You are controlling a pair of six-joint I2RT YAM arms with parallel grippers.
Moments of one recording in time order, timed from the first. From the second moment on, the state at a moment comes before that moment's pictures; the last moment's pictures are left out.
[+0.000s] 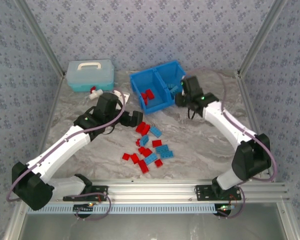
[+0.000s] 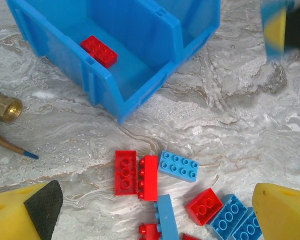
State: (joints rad) left arm -0.63 1.19 1.04 -0.48 0.07 -0.26; right arm 0.41 1.55 1.35 -0.56 0.15 0.32
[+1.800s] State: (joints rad) left arm -0.64 1.84 1.16 -0.45 -0.05 -0.37; right arm 0.38 1.43 1.25 -0.58 0.01 0.31
